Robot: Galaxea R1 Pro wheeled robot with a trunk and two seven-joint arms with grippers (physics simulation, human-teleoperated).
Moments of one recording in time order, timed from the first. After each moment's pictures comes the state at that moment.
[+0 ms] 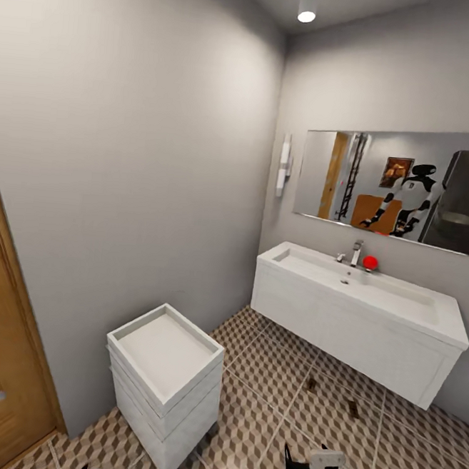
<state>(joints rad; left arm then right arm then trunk) -0.39 -0.01 -0.34 0.08 0.20 -0.72 0.18 -0.44 -0.01 0.07 -0.02 0.06 -0.72 -0.09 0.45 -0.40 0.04</state>
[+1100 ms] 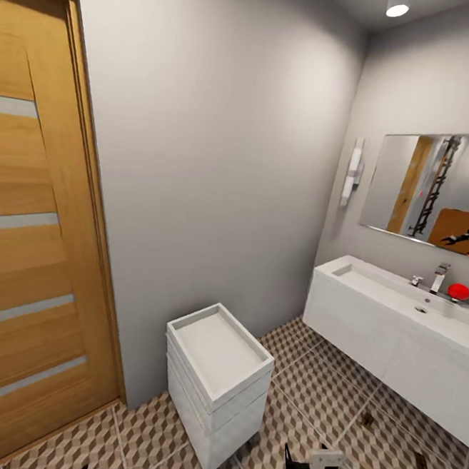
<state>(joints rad) -0.39 -0.01 -0.34 0.08 0.20 -0.72 0.18 -0.44 -0.01 0.07 -0.02 0.06 -0.73 -0.09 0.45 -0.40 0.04</state>
